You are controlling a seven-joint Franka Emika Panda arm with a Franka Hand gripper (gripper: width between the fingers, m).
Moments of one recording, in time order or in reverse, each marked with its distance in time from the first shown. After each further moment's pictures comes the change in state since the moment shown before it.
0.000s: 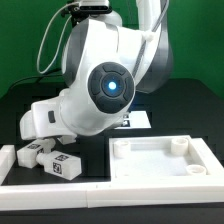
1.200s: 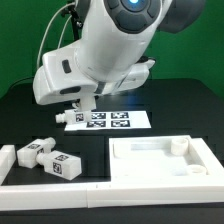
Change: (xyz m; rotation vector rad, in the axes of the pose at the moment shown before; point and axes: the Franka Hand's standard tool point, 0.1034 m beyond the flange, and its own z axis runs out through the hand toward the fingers) arm -0.039 -0.021 -0.100 0.072 0.153 -0.074
